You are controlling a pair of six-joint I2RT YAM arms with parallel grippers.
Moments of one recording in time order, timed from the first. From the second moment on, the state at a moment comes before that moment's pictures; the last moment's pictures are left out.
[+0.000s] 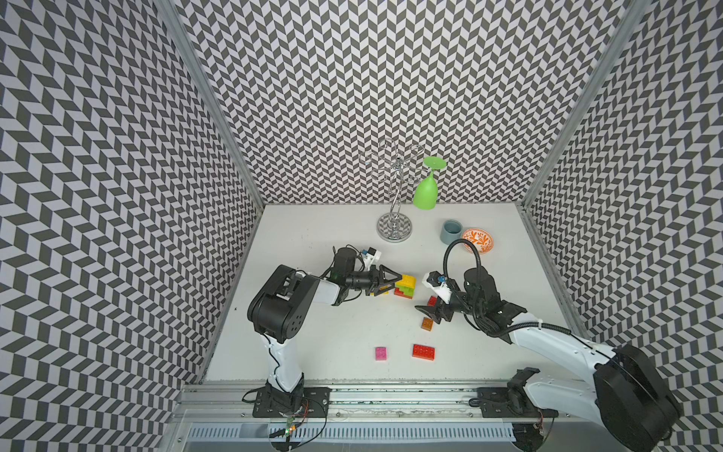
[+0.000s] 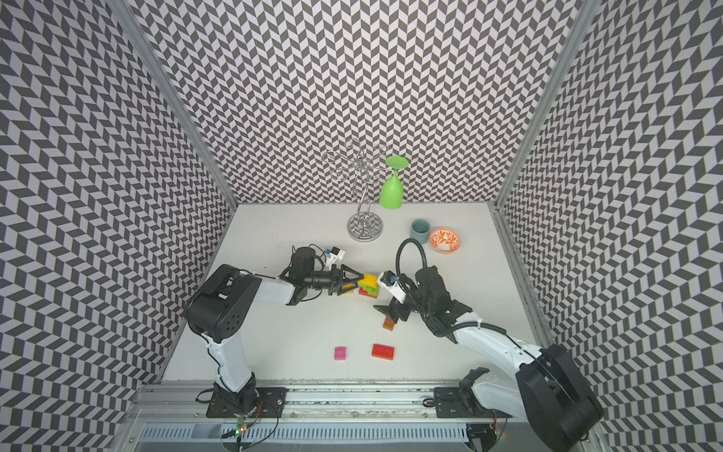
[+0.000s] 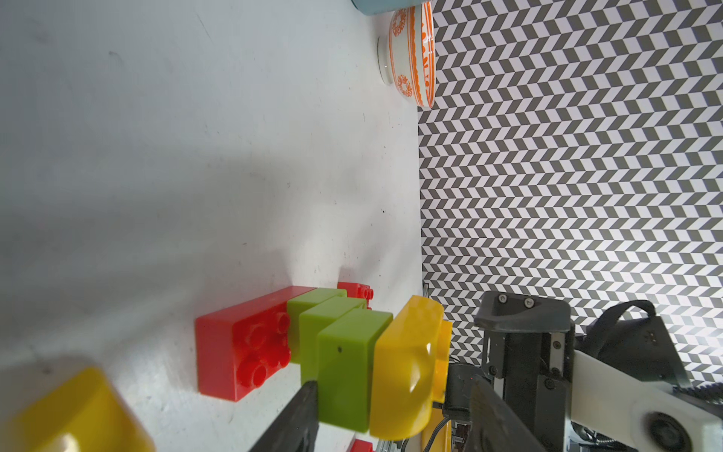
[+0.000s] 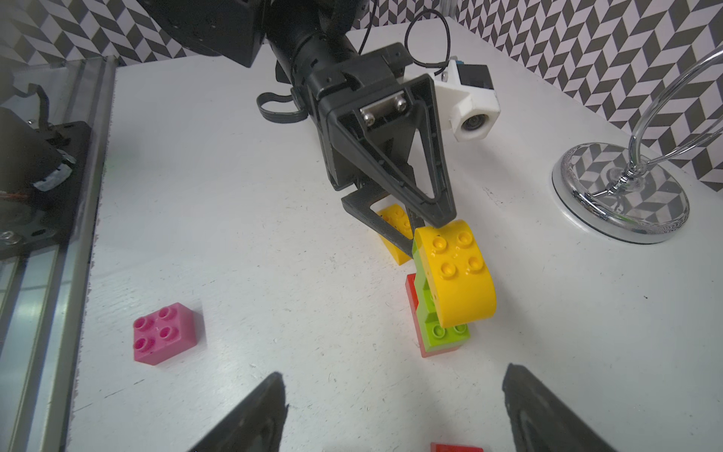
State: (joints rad) left arm -0.42 1.89 0.79 0.66 1.01 -1.04; right arm 0.53 1.18 0.51 0.12 -0.47 -0.36
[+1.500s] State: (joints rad) left arm -0.43 1.92 0.79 0.67 1.01 -1.05; right arm 0.53 1.18 0.52 0.10 -0.50 -0.36
